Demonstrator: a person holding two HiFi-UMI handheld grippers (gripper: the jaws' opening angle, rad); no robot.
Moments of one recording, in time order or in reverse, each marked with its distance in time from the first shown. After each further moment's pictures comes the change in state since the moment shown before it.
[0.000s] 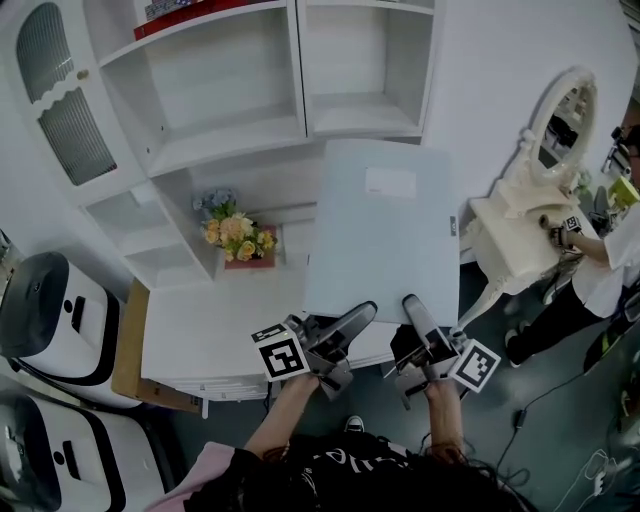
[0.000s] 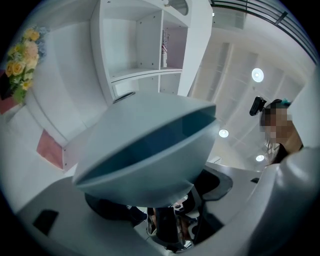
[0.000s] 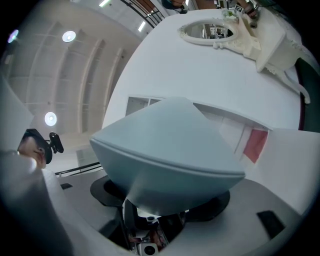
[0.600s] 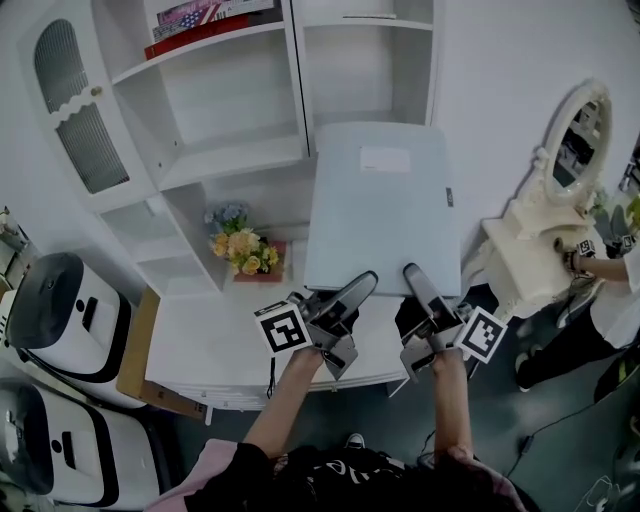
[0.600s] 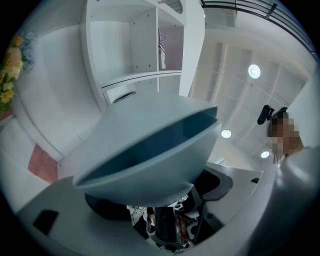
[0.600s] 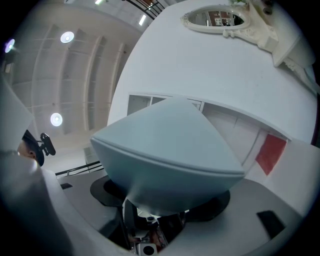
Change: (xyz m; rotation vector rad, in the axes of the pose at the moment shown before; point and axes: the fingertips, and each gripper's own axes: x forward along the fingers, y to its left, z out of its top) left arm 0.065 0.010 0.047 0.064 -0.074 0.022; right arm 0.054 -0.010 0.067 -0.019 0.070 0.084
